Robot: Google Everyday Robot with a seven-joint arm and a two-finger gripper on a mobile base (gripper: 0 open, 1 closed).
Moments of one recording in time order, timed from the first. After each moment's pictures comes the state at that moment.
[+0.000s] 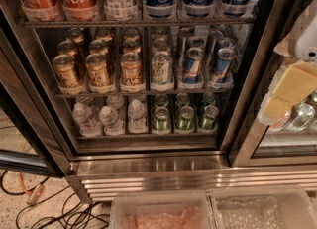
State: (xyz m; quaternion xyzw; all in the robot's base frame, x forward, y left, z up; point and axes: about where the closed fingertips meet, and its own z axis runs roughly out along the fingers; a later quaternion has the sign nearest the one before) arm 0.437 -0.216 0.983 -0.52 0.84 -0.02 0.17
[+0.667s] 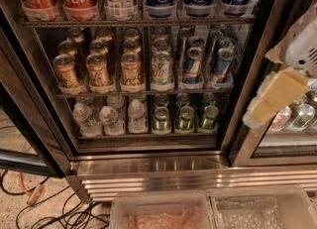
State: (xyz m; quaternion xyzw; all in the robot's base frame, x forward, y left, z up) arm 0.439 -0.197 0.971 -0.50 0.84 0.02 0.21
